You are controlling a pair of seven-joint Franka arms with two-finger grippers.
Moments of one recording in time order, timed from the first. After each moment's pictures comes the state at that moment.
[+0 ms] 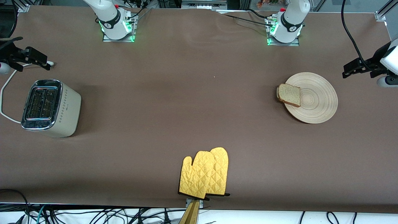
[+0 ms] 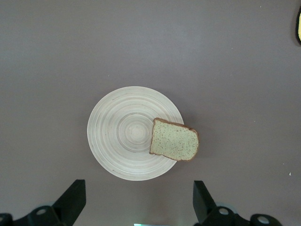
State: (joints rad) left arm 0.02 0.02 0.01 -1.60 0.03 1.50 0.00; right arm 0.01 -0.06 -0.07 -1.68 0.01 1.58 -0.11
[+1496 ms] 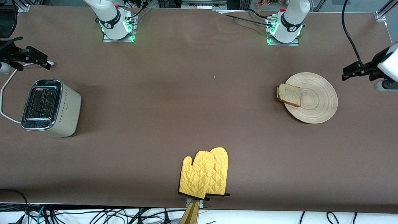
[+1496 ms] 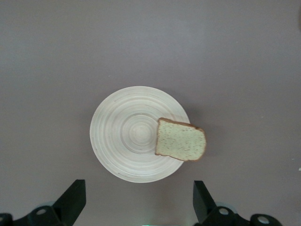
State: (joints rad) left arm 0.08 0.06 0.01 -1.60 0.03 1.53 0.10; right arm 0.01 -0.06 -0.07 -1.68 0.01 1.57 -0.11
